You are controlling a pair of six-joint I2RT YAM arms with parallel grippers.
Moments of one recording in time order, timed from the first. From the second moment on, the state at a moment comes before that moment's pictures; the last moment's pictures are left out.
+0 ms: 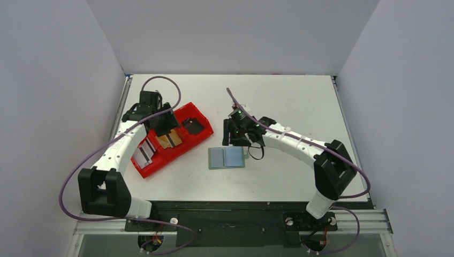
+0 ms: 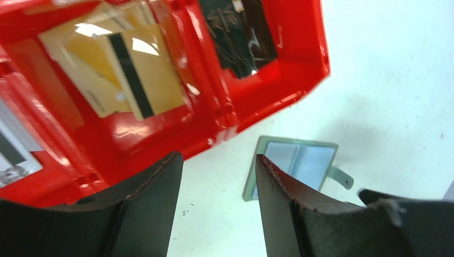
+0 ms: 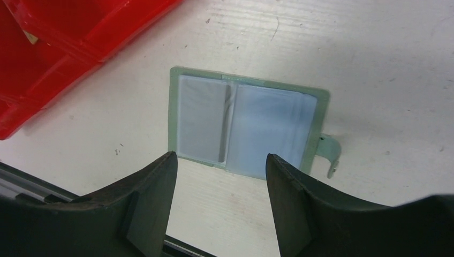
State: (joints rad) left arm -0.09 1.41 1.14 -0.68 0.09 -0.59; right arm 0.76 1.65 1.25 -0.54 0.04 0.68
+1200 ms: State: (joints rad) left arm -0.19 1.35 1.09 -0.68 0.19 -0.59; right arm 0.94 2.11 1.58 -0.72 0.18 0.69
